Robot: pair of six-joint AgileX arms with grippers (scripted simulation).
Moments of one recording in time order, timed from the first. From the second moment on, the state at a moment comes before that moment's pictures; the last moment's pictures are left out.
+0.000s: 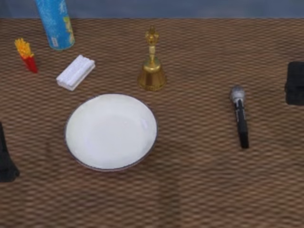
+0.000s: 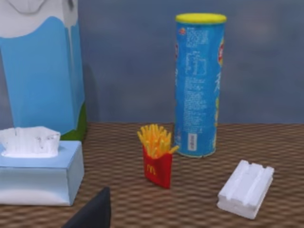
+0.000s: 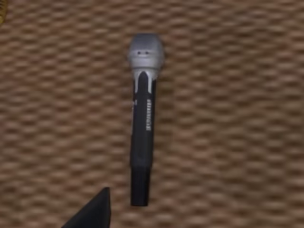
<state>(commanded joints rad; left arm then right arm) 0.00 0.00 0.00 0.00 0.00 0.00 0.22 1.21 0.96 -0.64 0.01 0.24</state>
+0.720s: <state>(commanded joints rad) 0.00 0.00 0.00 0.00 0.00 0.00 0.37 2.02 1.58 -1.05 0.03 0.40</state>
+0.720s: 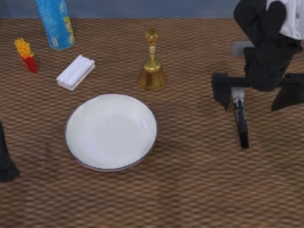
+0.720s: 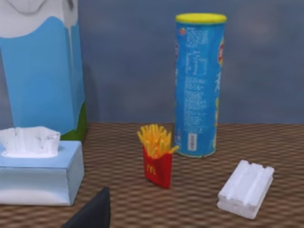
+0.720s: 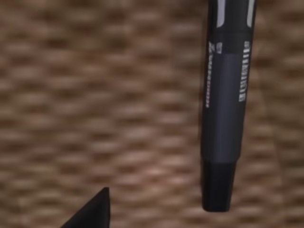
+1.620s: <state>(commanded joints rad) 0.00 0.00 0.00 0.00 0.00 0.00 0.36 2.17 1.45 -0.77 0.03 0.39</state>
